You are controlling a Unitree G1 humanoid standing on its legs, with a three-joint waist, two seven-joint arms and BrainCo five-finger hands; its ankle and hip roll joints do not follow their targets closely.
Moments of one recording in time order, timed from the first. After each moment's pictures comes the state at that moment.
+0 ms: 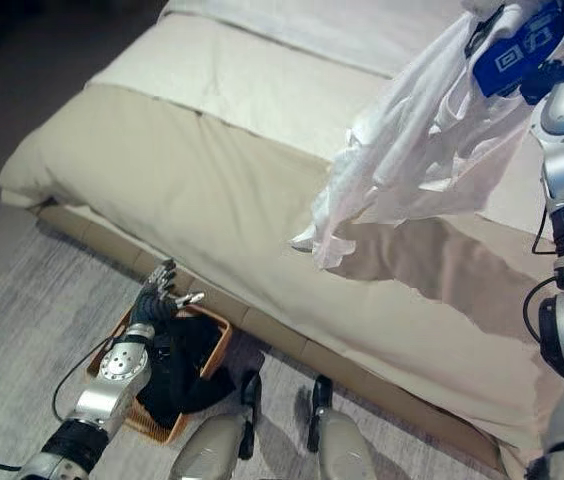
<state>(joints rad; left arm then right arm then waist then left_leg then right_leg) -0.16 0.45 -0.24 0.33 -0.34 -0.20 0.19 -1.24 -0.96 0.33 0.66 0.02 -0.04 -0.55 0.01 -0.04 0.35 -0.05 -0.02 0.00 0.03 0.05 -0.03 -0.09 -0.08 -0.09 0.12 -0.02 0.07</state>
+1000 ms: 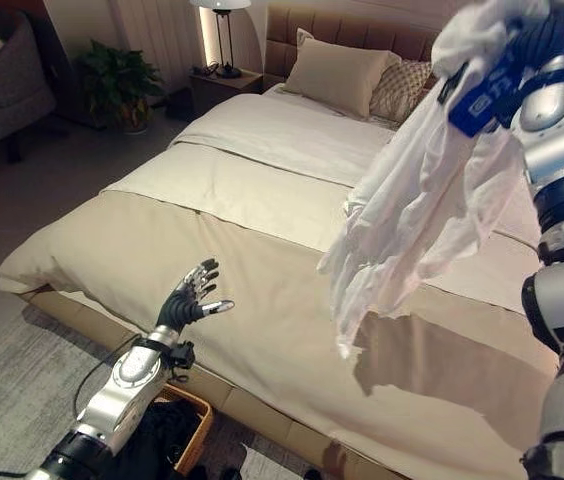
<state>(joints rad) -0.05 0.45 -0.33 0.15 -0.39 -0.14 0.09 -1.34 -0.89 0.60 1.06 0.14 -0.01 -0.33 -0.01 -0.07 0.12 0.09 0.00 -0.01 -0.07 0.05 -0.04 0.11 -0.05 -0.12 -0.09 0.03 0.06</state>
